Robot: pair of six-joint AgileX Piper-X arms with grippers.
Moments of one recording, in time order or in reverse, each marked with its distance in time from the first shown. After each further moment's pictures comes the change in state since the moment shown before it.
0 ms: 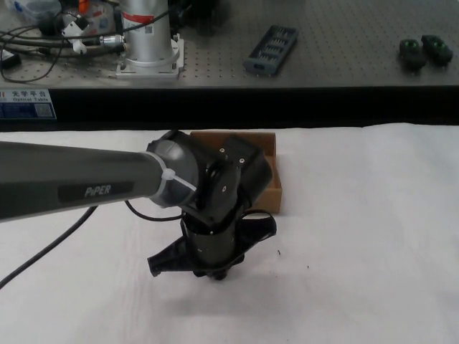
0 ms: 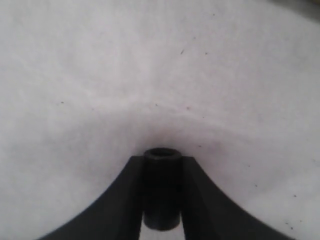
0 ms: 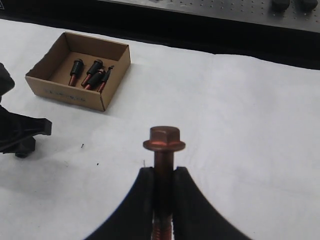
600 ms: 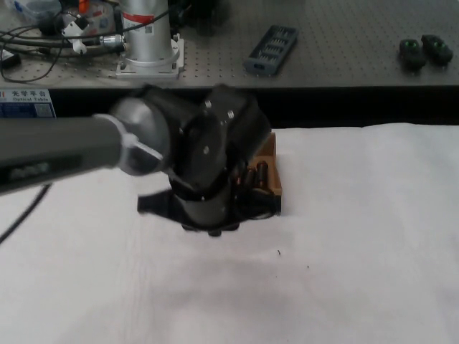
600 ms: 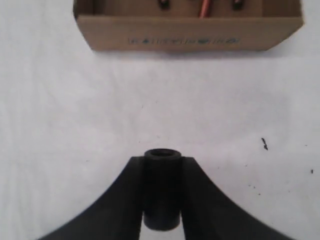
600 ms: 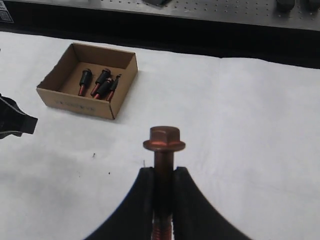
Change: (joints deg) left arm 0.0 -9.0 0.0 0.4 -4.1 21.3; right arm 0.0 0.0 0.0 -1.4 -1.5 2.6
